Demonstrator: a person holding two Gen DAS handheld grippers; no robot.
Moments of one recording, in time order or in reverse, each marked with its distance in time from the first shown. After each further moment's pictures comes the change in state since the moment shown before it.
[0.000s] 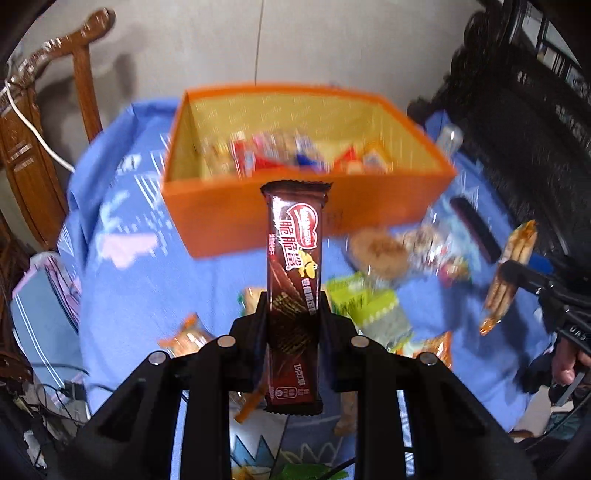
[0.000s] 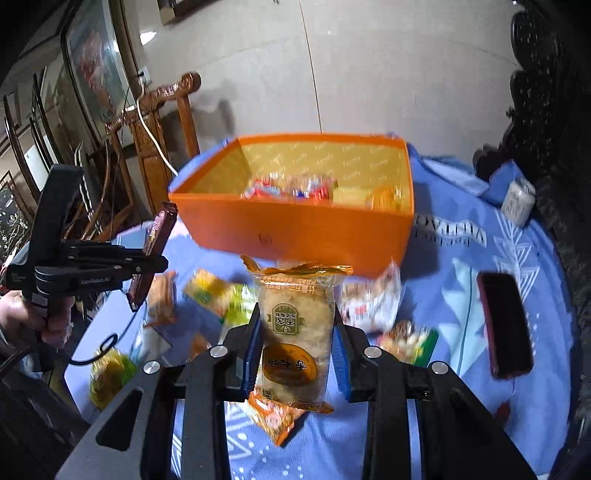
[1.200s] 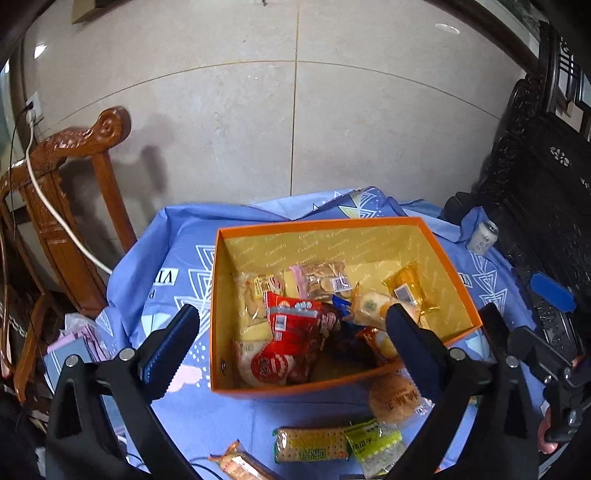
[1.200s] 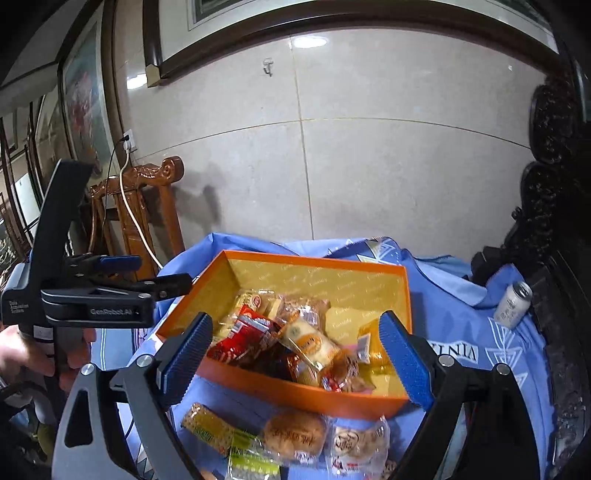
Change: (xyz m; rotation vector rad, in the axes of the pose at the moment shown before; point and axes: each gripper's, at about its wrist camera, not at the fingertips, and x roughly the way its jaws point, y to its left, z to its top) left arm -0.023 -0.001 0.136 -0.047 -0.188 0.148; right arm 0.007 0.003 0.108 0.043 -0.200 -0.071
